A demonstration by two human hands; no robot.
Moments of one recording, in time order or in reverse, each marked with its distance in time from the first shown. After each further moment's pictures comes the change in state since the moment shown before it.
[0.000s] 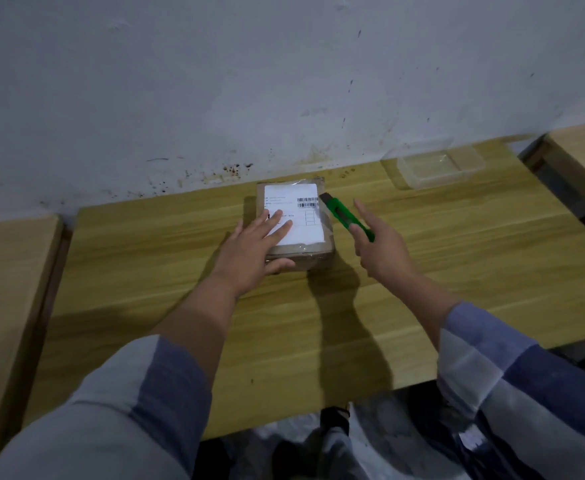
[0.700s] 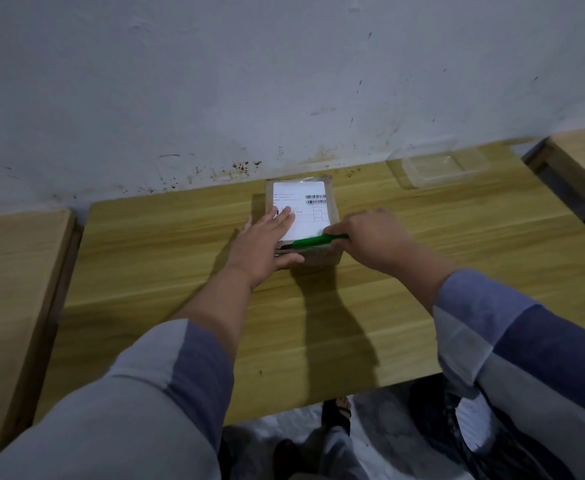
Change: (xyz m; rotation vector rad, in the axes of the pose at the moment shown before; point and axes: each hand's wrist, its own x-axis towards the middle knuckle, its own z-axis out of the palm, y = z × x) left_hand 0.000 0.001 0.001 -0.084 0.030 -0.042; right_hand -0.008 -0.050 -0.012 -0.955 -0.255 -0.528
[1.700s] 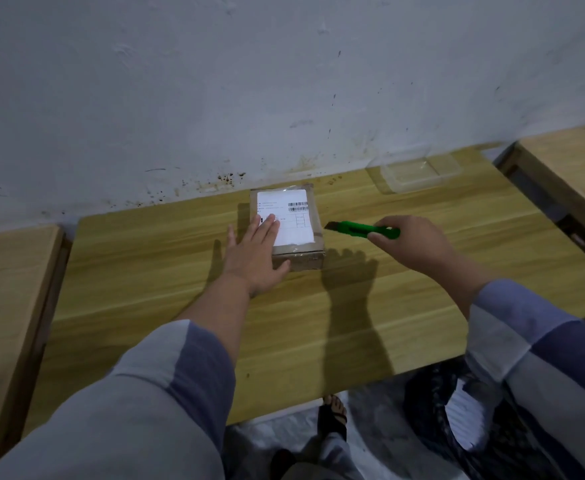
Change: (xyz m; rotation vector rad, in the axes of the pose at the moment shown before) left_hand -0.002 0.026 -0.002 0.218 -0.103 -0.110; right_hand -0.052 0.060 0.000 0.409 0.079 0.474
